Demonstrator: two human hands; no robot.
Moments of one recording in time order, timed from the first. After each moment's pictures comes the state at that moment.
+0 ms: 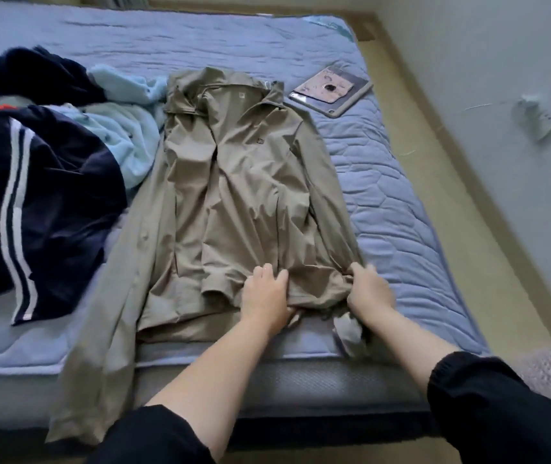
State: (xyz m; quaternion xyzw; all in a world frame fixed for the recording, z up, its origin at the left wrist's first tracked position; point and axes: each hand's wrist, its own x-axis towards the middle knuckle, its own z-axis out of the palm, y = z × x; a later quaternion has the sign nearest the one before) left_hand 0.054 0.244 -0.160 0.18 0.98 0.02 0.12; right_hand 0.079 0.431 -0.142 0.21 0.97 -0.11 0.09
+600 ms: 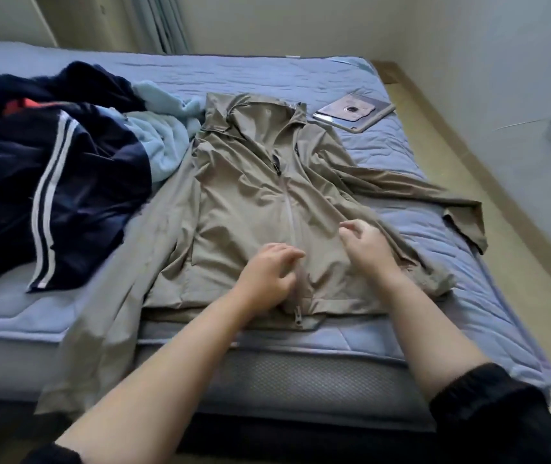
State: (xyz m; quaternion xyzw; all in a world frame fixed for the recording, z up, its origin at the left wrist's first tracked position) left_hand 0.050 0.214 -0.141 0.22 0.90 0.37 0.02; right_hand 0.041 0.407 -0.121 0.12 0.88 -0.45 -0.05
